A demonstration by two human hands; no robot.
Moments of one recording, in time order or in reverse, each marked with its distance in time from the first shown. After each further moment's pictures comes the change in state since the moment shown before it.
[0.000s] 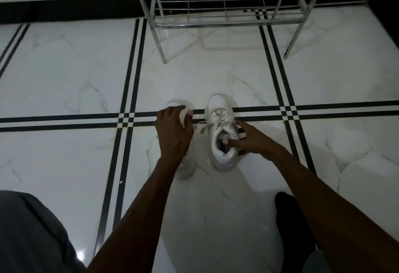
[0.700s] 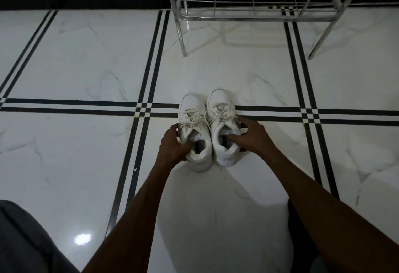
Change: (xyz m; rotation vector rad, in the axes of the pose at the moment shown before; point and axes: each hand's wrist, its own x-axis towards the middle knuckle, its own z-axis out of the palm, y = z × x) left_hand -0.041 -0.066 -0.036 -0.337 -0.358 -0.419; right_hand 0.017 -0.025 0.054 -0.140 0.240 -0.052
